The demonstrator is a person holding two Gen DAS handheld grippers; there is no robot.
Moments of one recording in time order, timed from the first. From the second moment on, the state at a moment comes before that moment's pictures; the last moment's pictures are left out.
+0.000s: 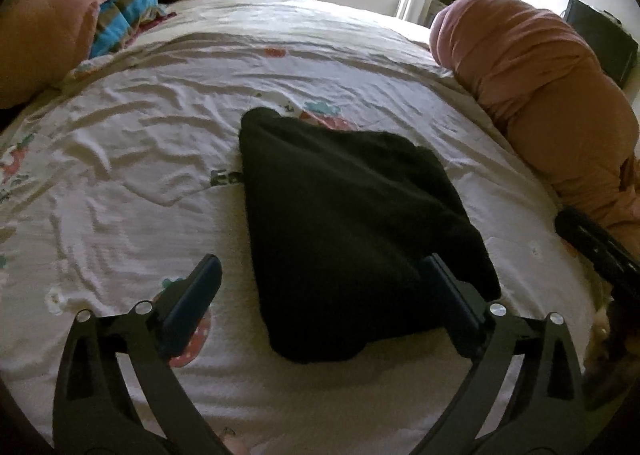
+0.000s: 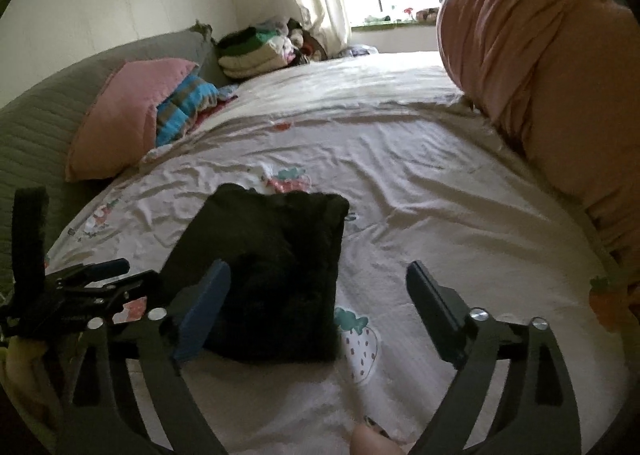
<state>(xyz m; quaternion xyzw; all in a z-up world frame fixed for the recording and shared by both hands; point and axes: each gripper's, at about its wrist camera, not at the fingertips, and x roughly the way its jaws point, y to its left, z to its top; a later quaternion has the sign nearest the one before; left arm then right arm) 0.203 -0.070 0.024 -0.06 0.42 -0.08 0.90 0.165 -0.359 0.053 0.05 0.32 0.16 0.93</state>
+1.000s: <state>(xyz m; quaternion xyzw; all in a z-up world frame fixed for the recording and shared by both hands) 0.060 -0.038 0.001 -0.07 0.39 -0.06 0.92 0.045 -0.311 0.003 -0.01 0.33 0.10 0.94</state>
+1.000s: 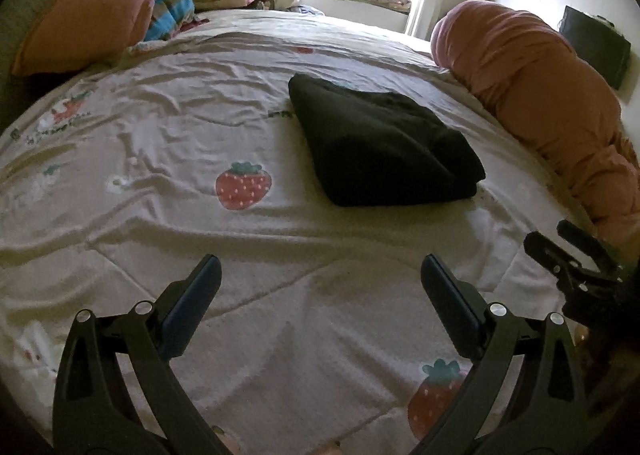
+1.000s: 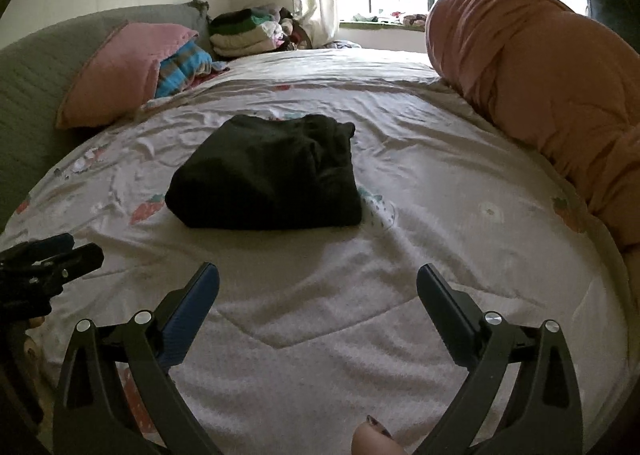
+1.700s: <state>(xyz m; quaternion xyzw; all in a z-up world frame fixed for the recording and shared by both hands) 0.062 -0.037 -0.004 -0.06 0.40 -0.04 0.91 0.044 -0.316 -0.003 -0.01 0.34 0.09 0.94</state>
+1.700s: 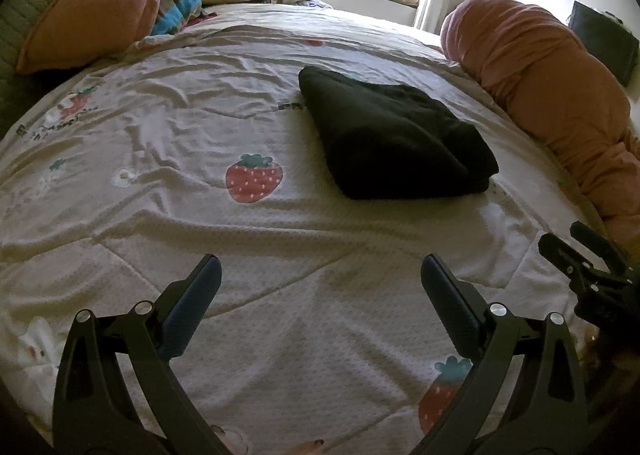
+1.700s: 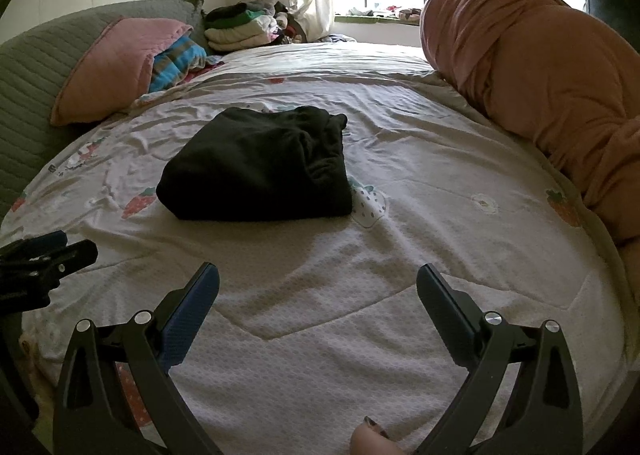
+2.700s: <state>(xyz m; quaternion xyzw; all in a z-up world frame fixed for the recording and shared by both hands) 0.062 -0.035 -0.006 -0.06 0.41 -0.03 0.91 0.043 -0.317 -0.004 -0.02 0.35 0.09 0.93</state>
